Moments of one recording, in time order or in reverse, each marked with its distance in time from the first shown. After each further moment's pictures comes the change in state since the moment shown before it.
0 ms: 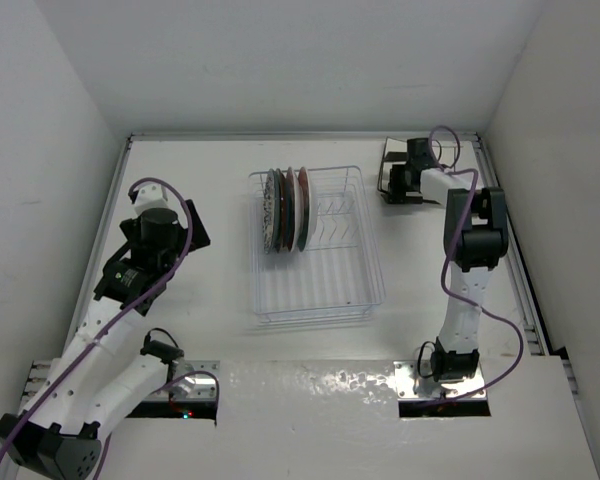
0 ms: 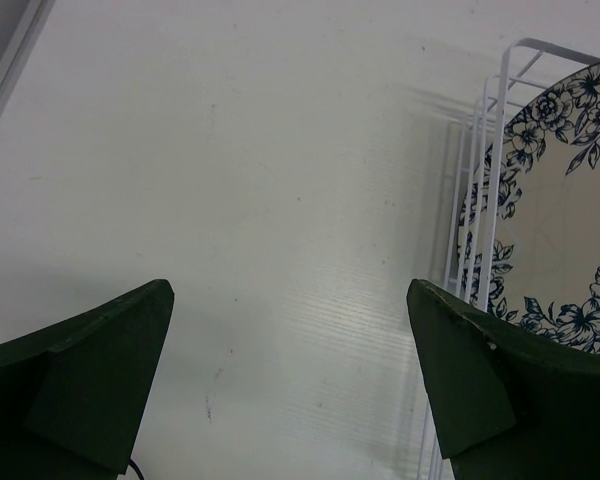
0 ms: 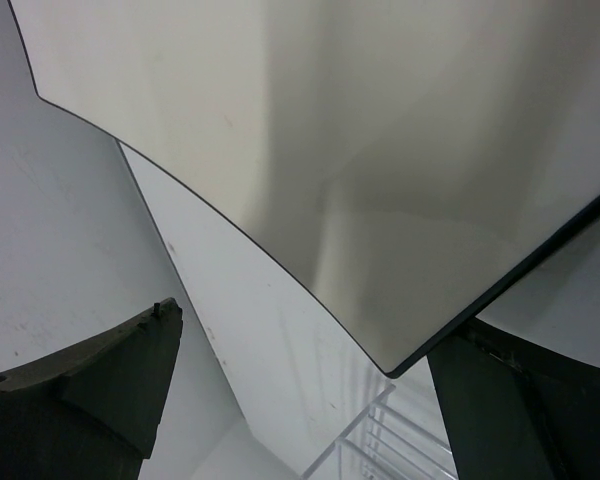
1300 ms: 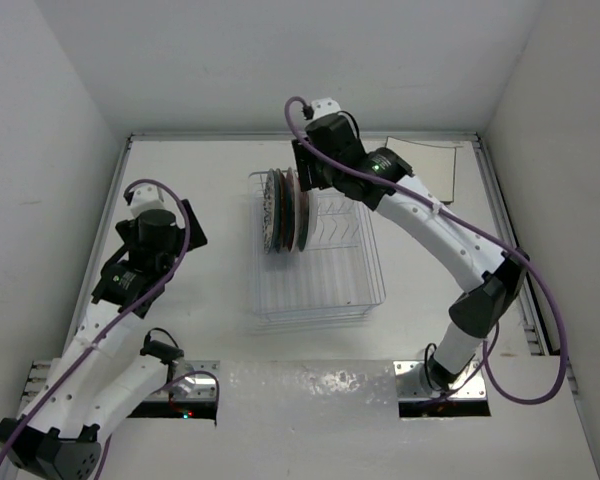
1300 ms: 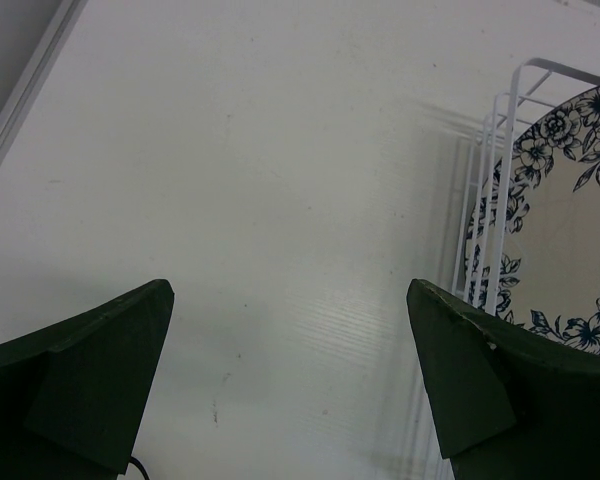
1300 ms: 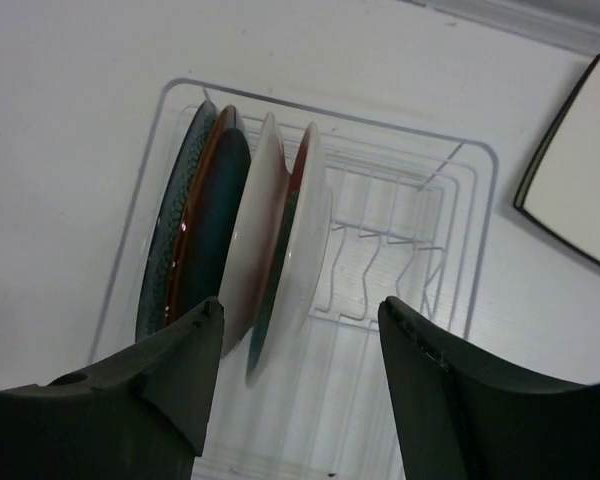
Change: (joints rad) left arm 0.000 -0.018 0.000 -0.003 -0.039 -0.004; right arm 0.700 -0.473 0.317 -0.541 0.360 -1.356
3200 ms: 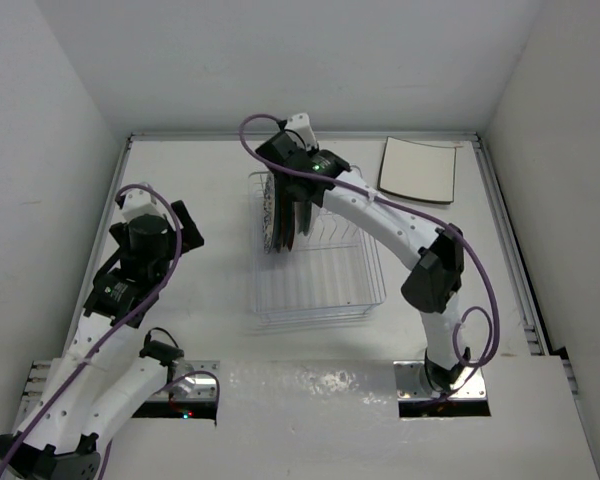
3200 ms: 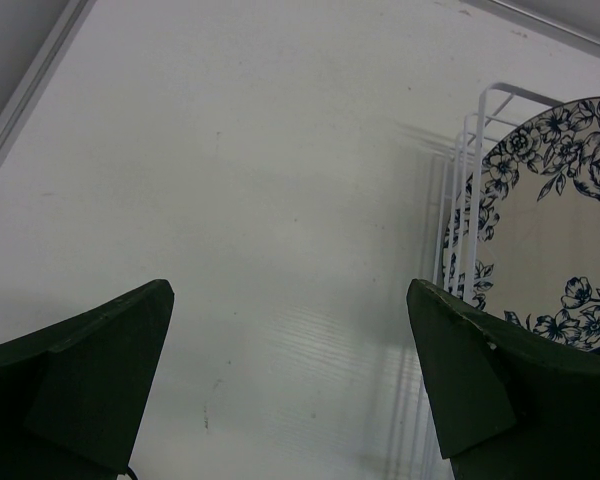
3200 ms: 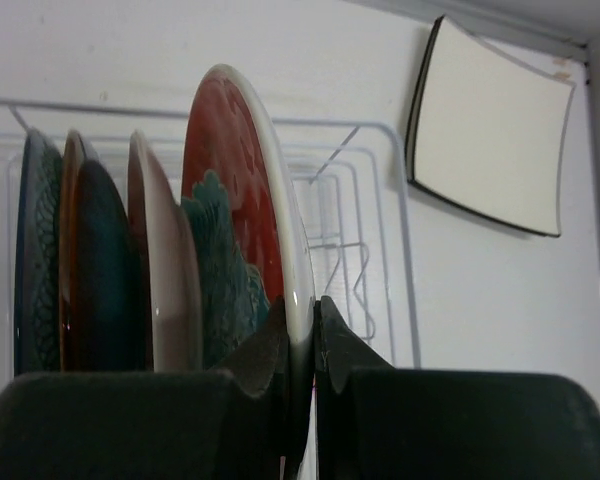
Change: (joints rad) left arm -0.002 -0.073 -0.001 0.002 0.014 0.000; right arm 0.098 0.320 0.212 -0.158 0.463 0.098
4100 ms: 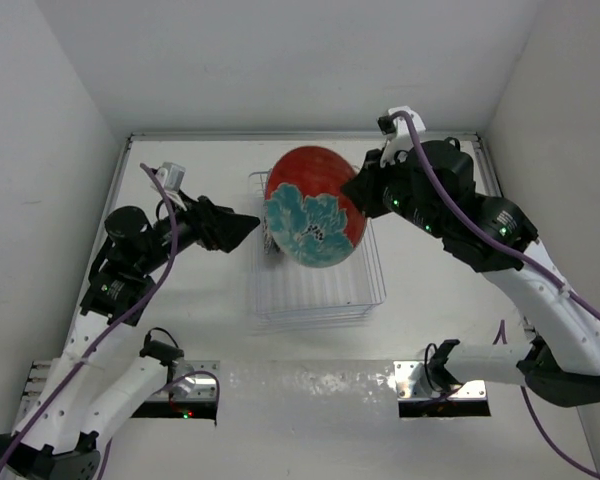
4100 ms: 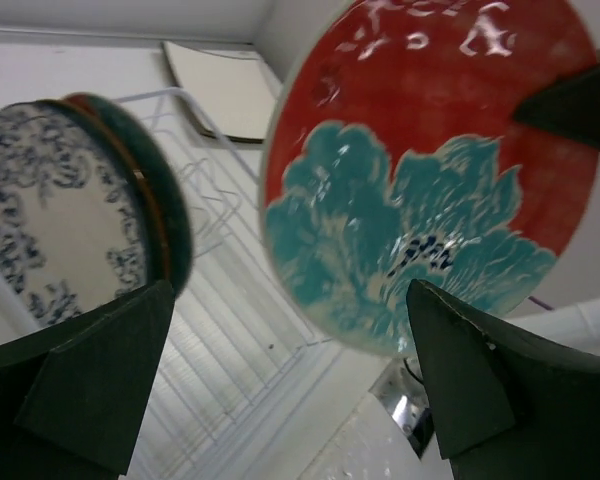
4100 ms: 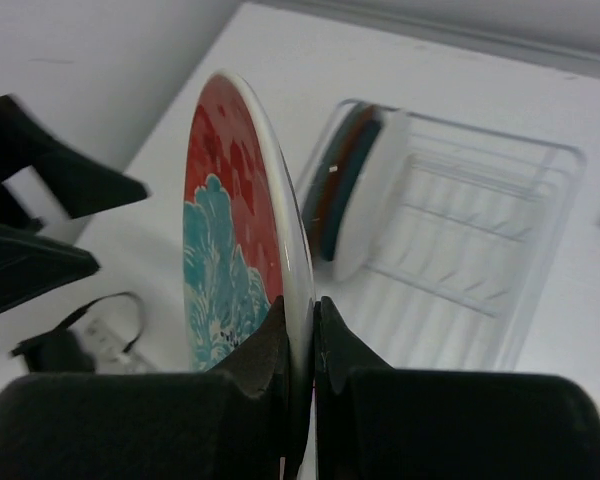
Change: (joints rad) left arm 0.000 0.017 0.052 0.373 0.930 -0.109; right arm -0.013 -0.815 -0.359 0.116 -0.579 -0.034
